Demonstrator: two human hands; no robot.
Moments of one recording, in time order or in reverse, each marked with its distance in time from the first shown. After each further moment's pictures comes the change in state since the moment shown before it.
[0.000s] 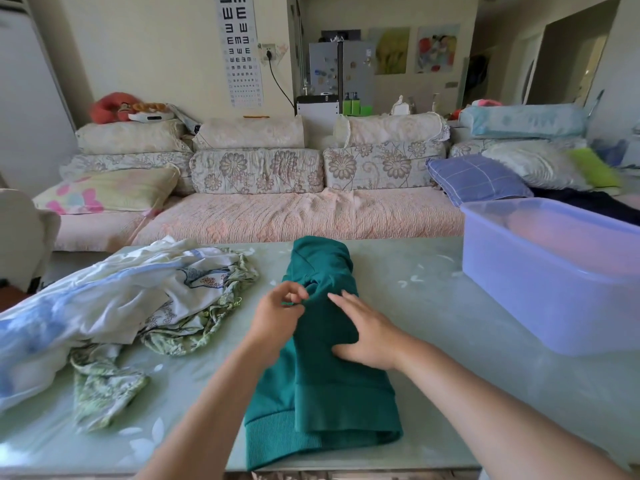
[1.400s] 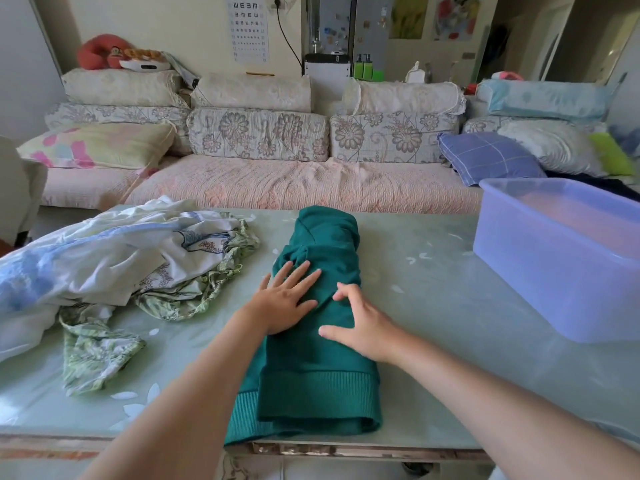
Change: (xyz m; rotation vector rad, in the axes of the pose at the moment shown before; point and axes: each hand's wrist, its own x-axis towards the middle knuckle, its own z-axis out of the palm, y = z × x) left_hand 0.048 -0.075 -0.018 1.222 -0.422 0.263; right_hand 0.010 0.002 0.048 0.215 0.025 0.088
